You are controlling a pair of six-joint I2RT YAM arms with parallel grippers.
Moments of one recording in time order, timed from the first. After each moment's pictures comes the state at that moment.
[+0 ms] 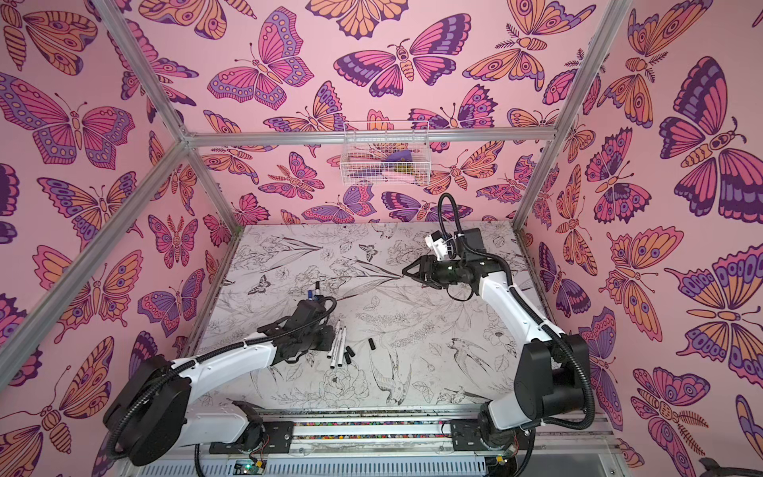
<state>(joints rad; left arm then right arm) -0.61 1.34 0.62 -0.30 -0.04 -0.46 0.20 1.50 1.20 -0.51 -0.84 0.49</state>
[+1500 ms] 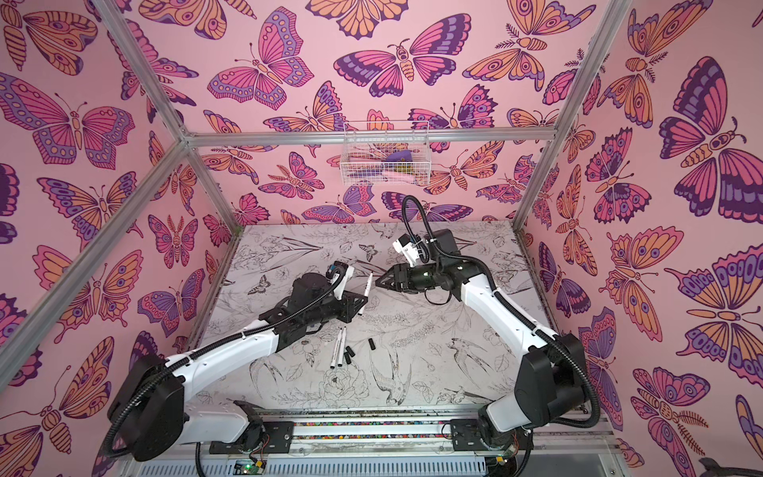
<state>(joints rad) -0.65 1.35 0.81 0.07 0.29 -0.39 0.42 1.49 1.25 -0.48 -0.84 0.46</state>
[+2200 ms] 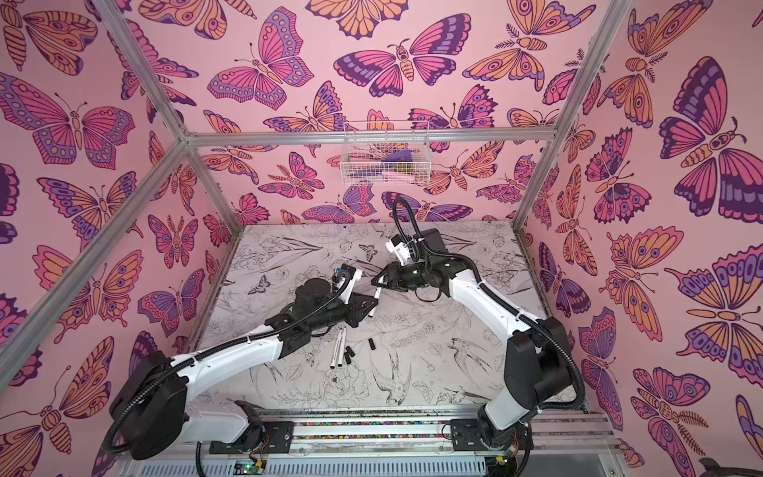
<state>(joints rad) -0.71 1.35 0.77 0.22 0.31 -0.39 0.46 1.59 1.28 -0.44 -0.78 0.50</state>
